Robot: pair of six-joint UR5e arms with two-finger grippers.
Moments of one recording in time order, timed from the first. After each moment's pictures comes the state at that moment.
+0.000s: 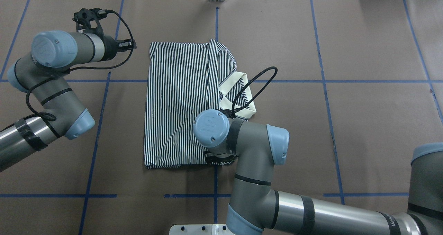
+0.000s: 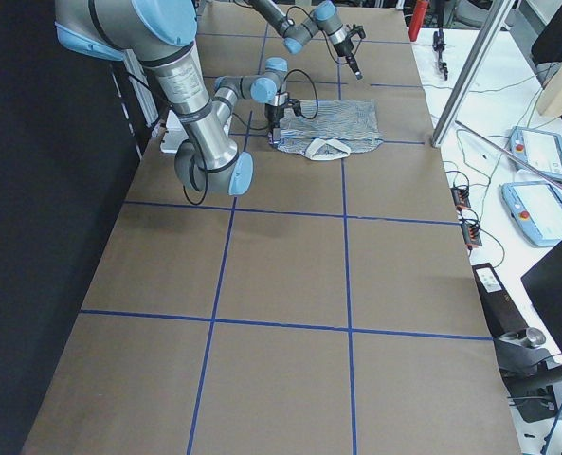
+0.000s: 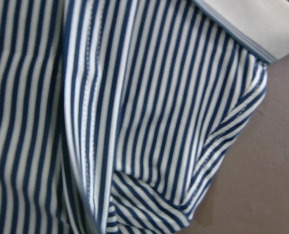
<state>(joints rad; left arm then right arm) -0.80 -2.02 -1.46 -2.35 -1.64 -1.22 0.33 -0.81 1.60 -1.82 1.78 1.07</state>
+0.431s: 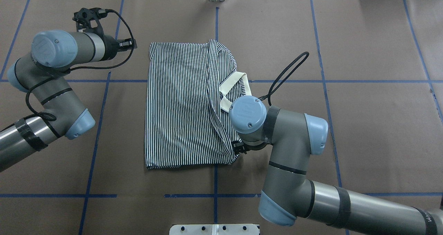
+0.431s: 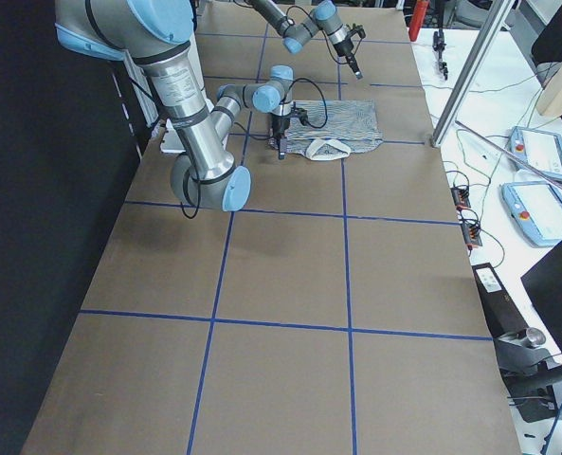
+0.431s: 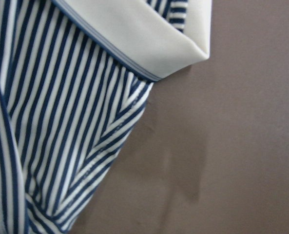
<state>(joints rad) -0.80 -2.02 -1.46 -2.35 -1.64 -1.22 0.41 -0.95 1.73 -1.85 1.80 0.95</state>
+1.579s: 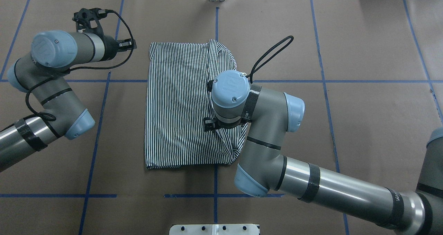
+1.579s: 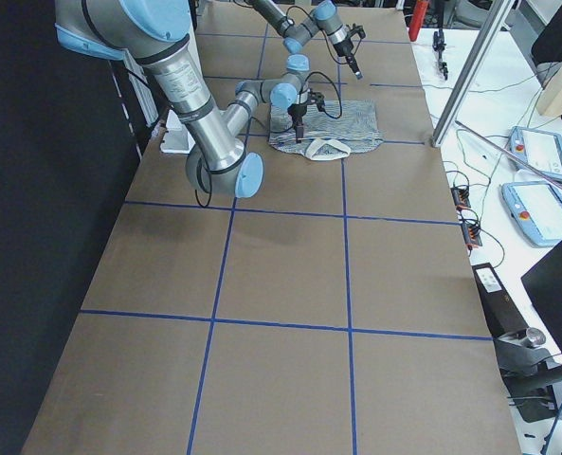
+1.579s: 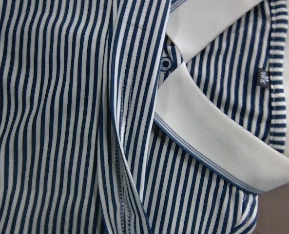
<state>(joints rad) -0.80 -2.02 -1.46 -2.35 -1.64 -1.22 0.45 -0.80 1.52 -1.57 1.85 1.04</state>
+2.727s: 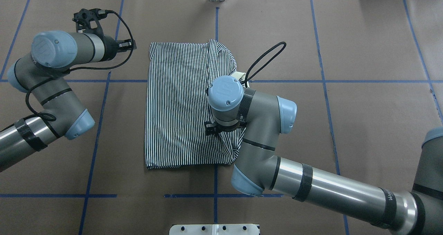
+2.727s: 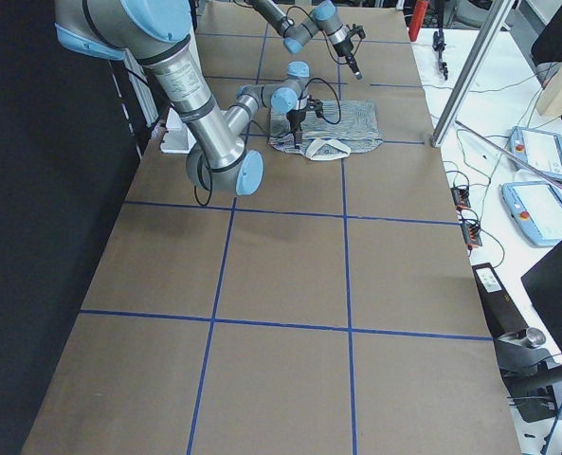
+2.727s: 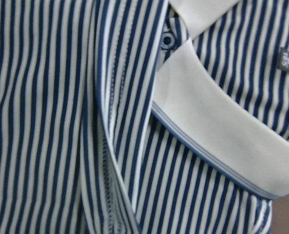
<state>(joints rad) -0.80 -2.02 -1.46 -2.35 -1.64 -1.22 0.45 -0.79 1.46 -1.58 1.85 1.02</state>
